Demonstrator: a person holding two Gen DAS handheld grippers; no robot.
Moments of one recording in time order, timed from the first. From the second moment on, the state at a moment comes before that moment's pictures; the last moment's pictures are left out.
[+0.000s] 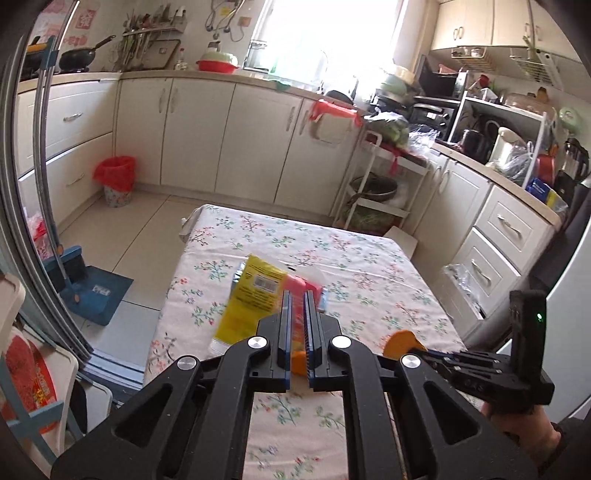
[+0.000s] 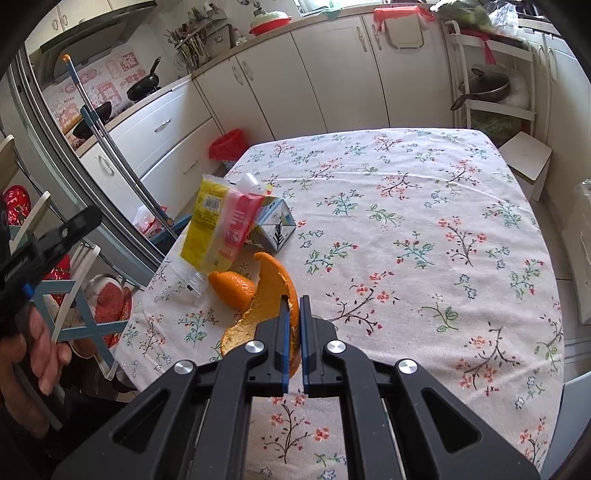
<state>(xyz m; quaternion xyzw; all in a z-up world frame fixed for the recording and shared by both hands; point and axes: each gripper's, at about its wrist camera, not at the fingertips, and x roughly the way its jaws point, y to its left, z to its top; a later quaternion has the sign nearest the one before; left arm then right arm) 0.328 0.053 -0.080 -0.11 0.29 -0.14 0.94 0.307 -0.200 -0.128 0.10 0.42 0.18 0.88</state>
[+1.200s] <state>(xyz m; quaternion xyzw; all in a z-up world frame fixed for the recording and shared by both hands) 0.438 0.071 -0.167 -0.14 0.45 -0.18 0.86 0.291 -0.209 -0.135 0.14 0.43 0.20 0.87</state>
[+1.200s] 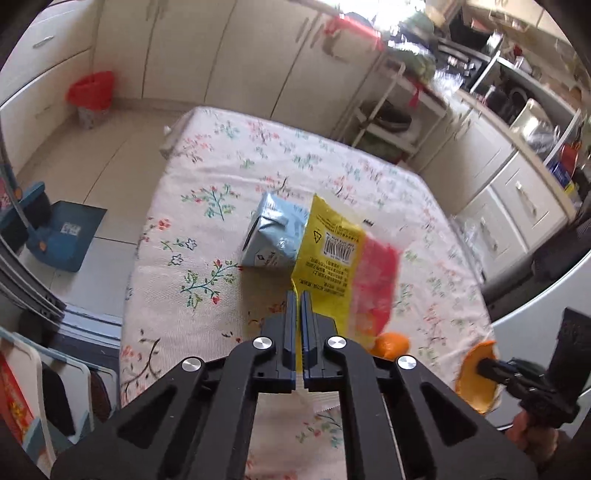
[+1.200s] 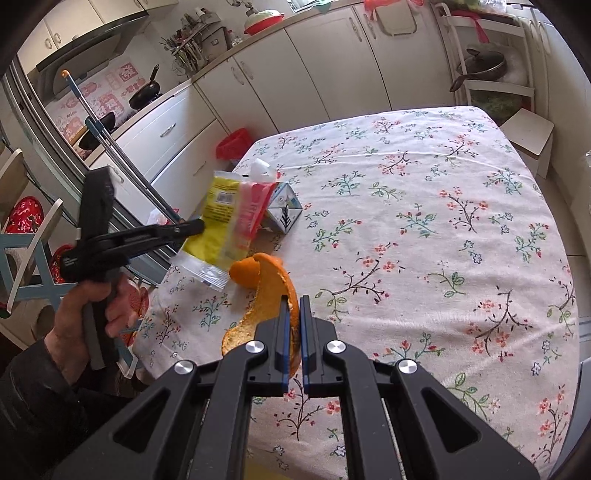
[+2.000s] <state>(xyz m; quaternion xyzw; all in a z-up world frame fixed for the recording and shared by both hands) 0.221 0.085 -0.070 -0.18 0.31 -0.23 0.90 0.221 -0.216 -0.104 0.15 0.36 0.21 0.89</state>
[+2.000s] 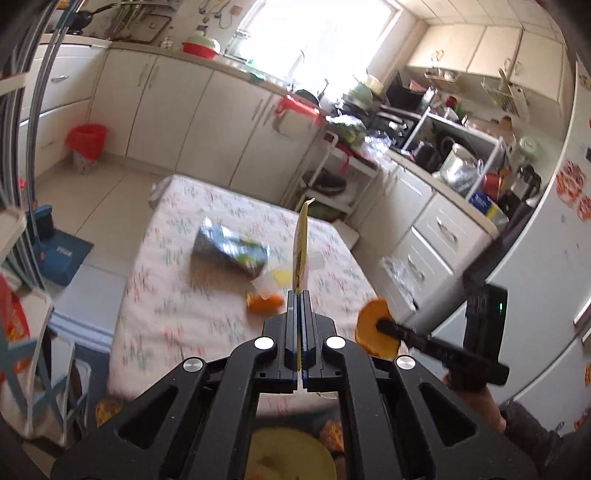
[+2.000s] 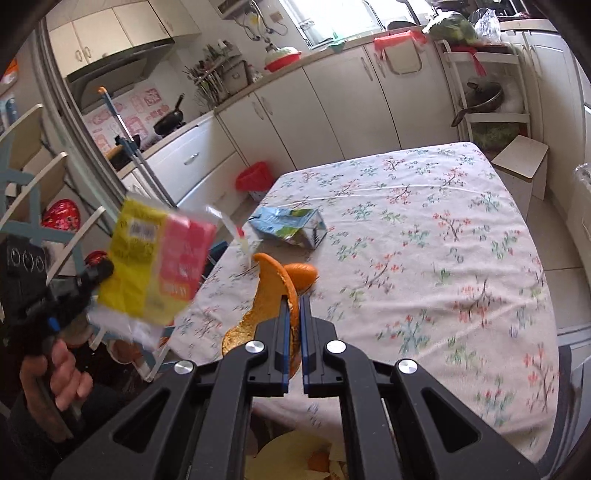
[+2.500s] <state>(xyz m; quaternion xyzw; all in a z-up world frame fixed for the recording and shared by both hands) 0.121 0.030 -0.157 -0.14 0.46 -0.24 0.84 0.124 -0.192 -0.167 0.13 0.47 0.22 0.84</state>
